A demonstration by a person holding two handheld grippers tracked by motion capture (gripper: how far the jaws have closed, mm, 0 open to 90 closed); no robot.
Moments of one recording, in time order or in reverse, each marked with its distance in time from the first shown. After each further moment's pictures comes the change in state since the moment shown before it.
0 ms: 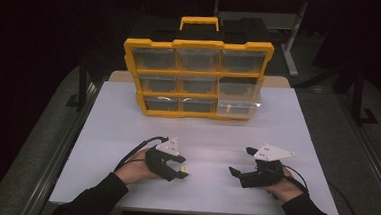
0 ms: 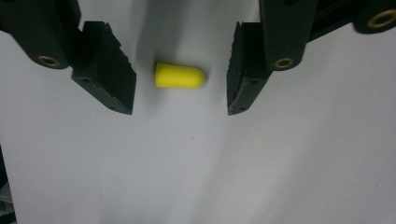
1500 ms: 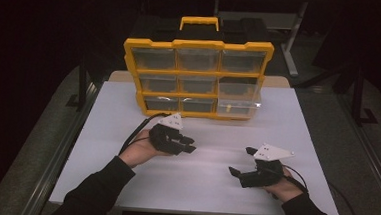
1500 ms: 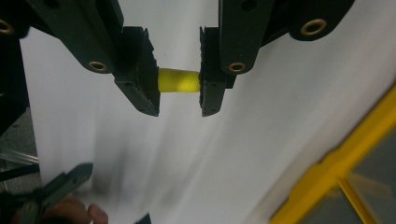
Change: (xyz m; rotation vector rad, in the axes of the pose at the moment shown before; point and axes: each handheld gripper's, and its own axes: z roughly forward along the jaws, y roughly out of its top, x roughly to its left) left arm 0.023 0.066 -0.035 -0.110 0.036 -0.045; right arm 0.000 0.000 0.001 0.000 -0.001 0.001
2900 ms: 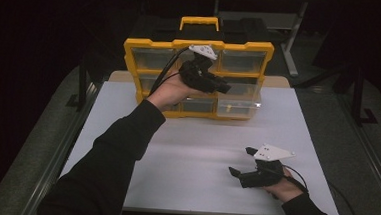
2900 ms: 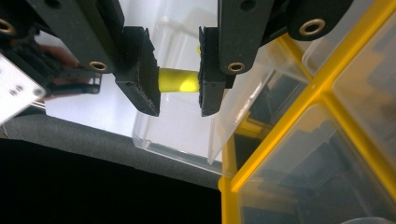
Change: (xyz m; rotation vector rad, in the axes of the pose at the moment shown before) left arm 0.051 0.164 -0.008 -0.124 0.024 -0.012; right arm 0.000 0.000 -0.001 -0.003 0.008 0.003
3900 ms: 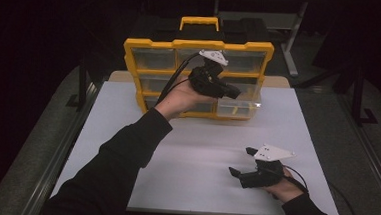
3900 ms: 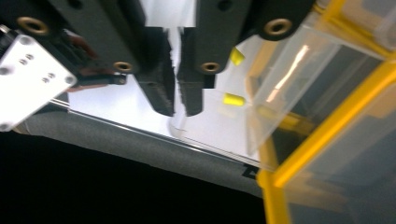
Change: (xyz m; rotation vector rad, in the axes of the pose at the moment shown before) left arm -0.030 0.002 0.009 -0.007 -0.064 -0.009; right arm 0.000 0.000 0.000 -0.002 -0.001 -0.001
